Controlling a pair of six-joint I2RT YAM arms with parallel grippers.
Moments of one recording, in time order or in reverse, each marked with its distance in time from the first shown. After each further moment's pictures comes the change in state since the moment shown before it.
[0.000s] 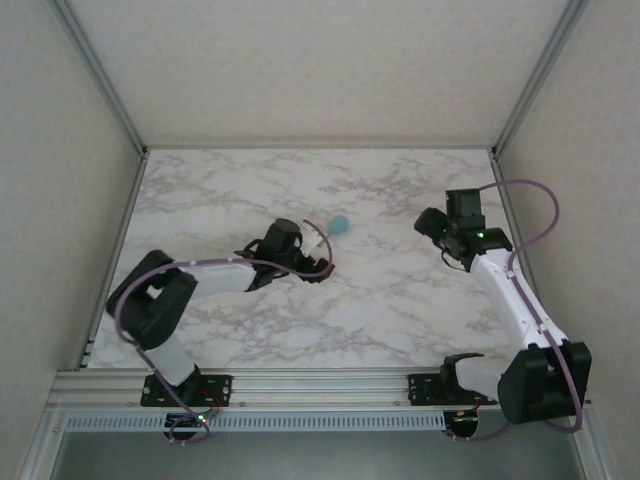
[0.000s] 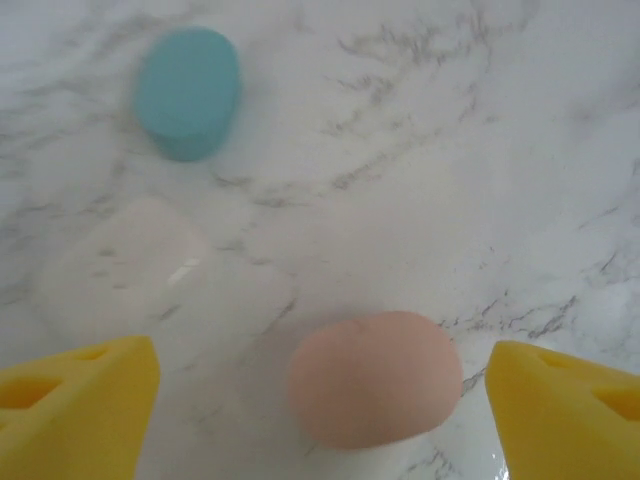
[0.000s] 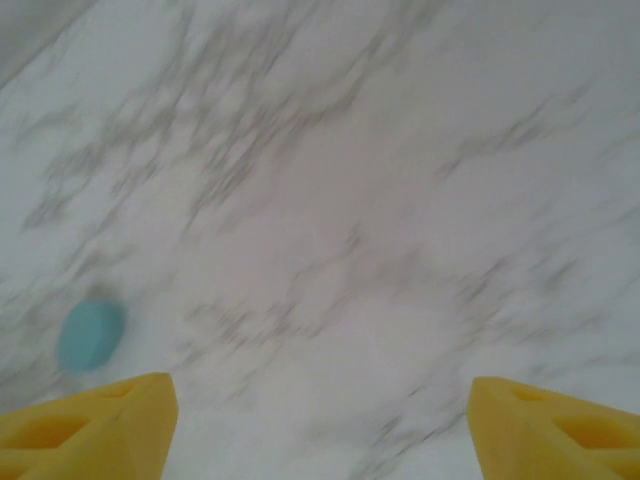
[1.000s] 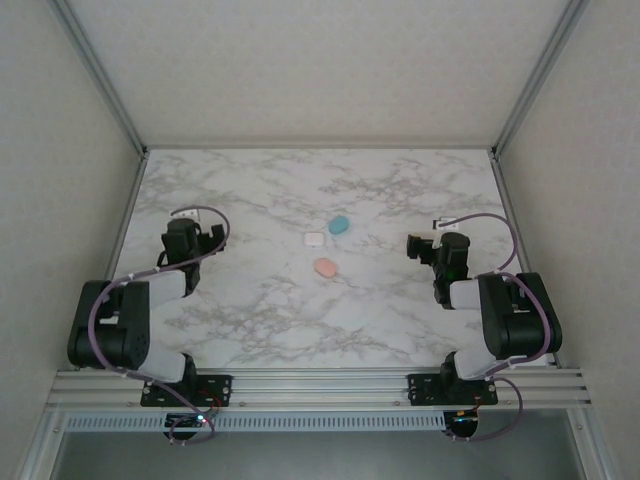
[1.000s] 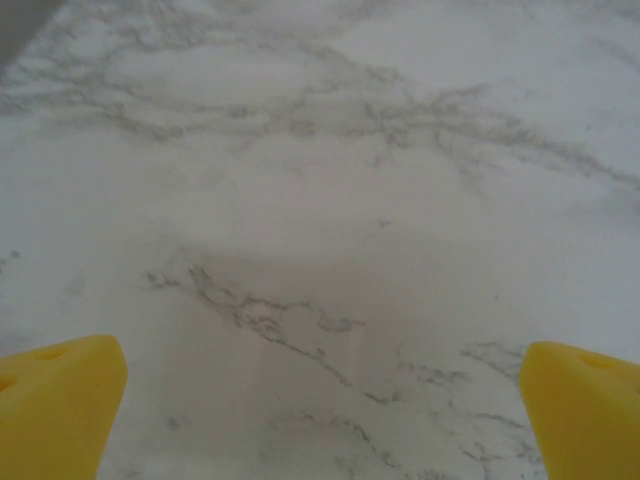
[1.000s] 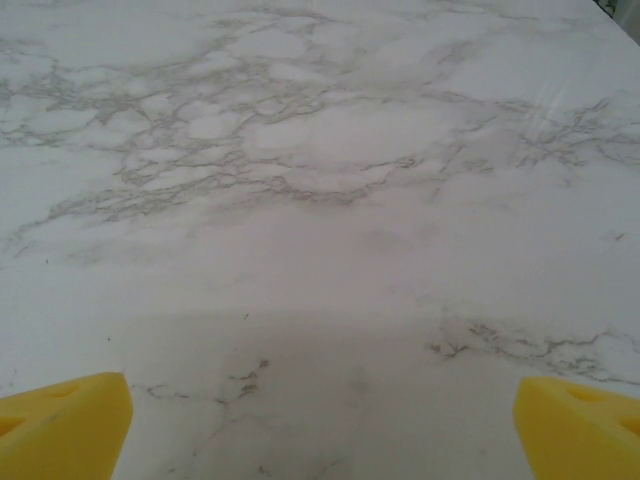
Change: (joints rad) left arm 0.640 -0.151 -0.317 0.269 -0.347 -0.156; right arm -0.072 0.365 -0.589 1.348 -0.056 -0.607
